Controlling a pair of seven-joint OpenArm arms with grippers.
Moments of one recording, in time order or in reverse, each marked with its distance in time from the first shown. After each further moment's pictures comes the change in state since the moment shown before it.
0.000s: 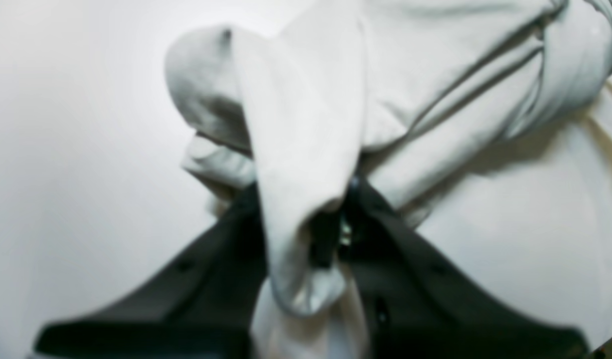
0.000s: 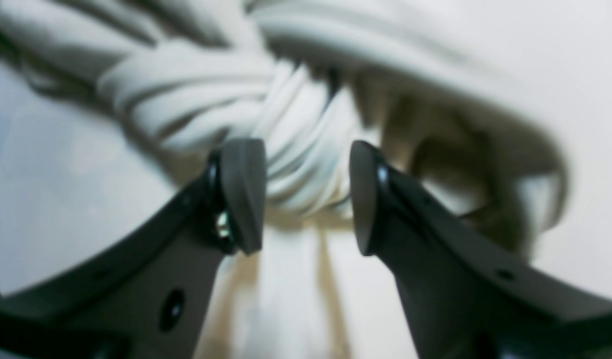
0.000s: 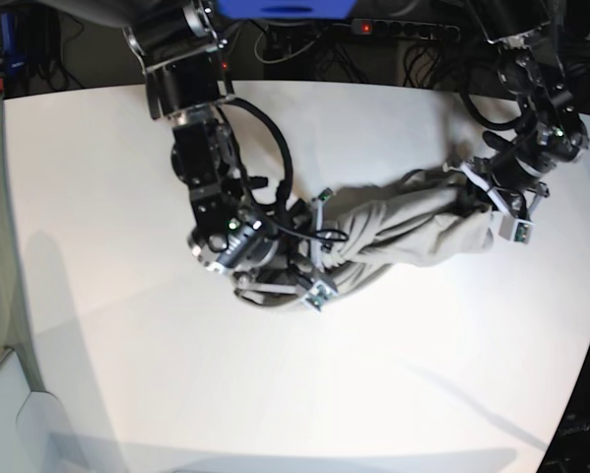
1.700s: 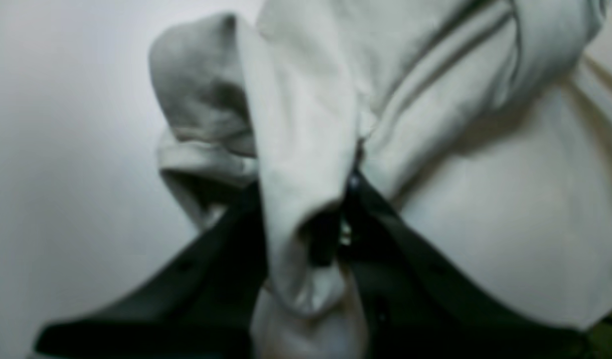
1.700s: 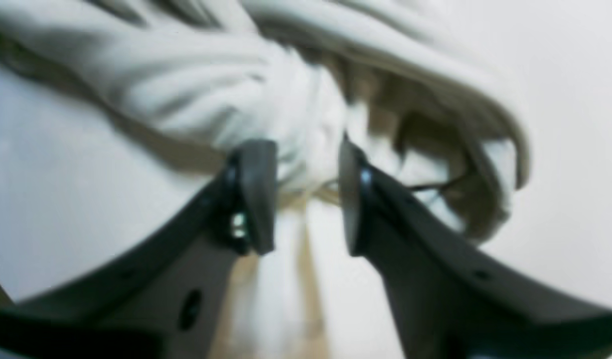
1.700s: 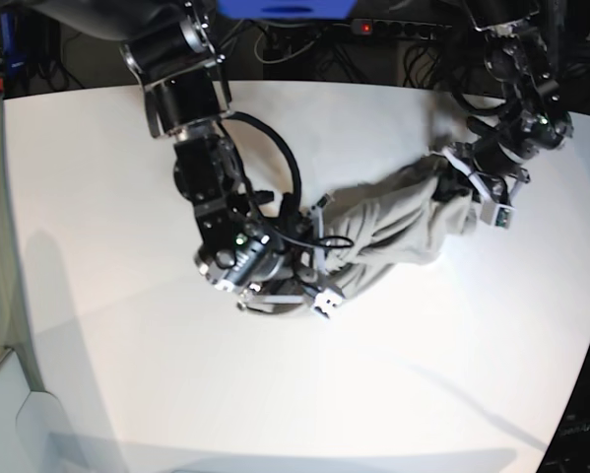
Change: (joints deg) left arm 3.5 2.3 3.0 0.1 -0.4 0.0 -0.5; right arm 2.8 0.5 -2.6 0.7 0.7 0.0 -7.8
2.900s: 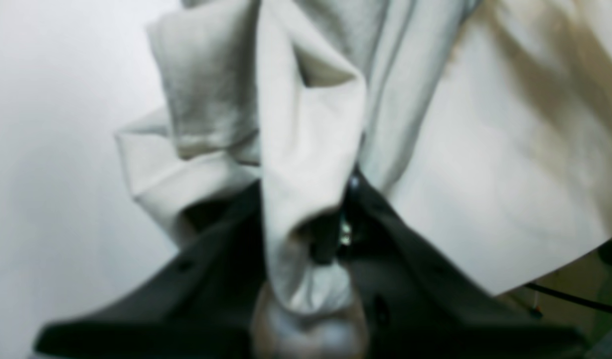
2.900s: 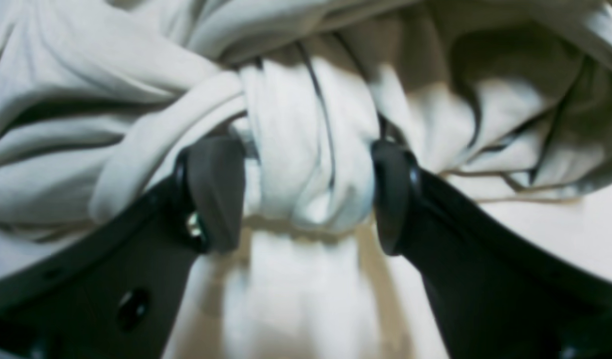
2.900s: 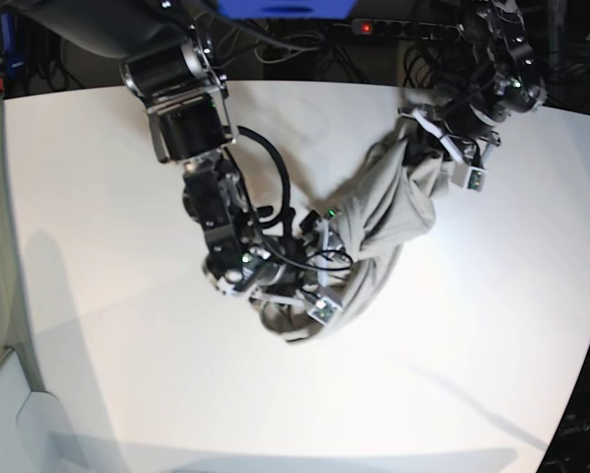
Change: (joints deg) left arm 7.2 5.2 0.7 3.3 -0.5 0.0 -0.5; right arm 5.4 -0.5 2.9 -20.4 0.3 0.0 16.4
